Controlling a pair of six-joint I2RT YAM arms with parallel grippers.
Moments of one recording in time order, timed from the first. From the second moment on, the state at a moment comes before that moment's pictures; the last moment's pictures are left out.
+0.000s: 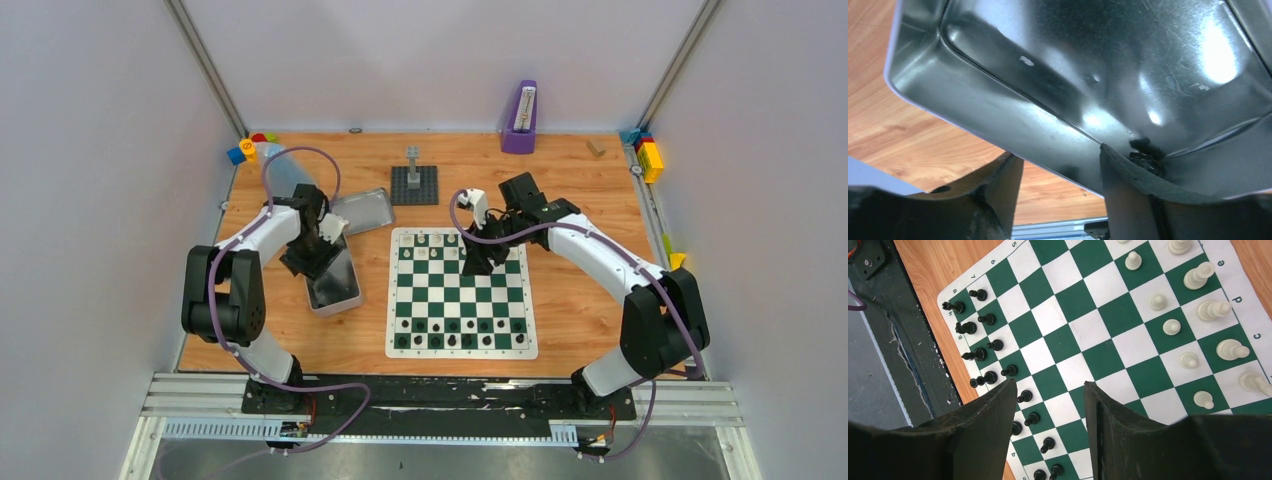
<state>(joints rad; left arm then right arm) -0.12 1.63 1.05 -0.89 -0.06 0.42 0.47 1.53 1.14 -0.64 -0.64 -0.33</state>
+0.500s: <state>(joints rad) -0.11 1.59 1.00 -0.83 -0.03 0.49 0.46 1.52 1.13 -0.61 -0.65 -0.33</state>
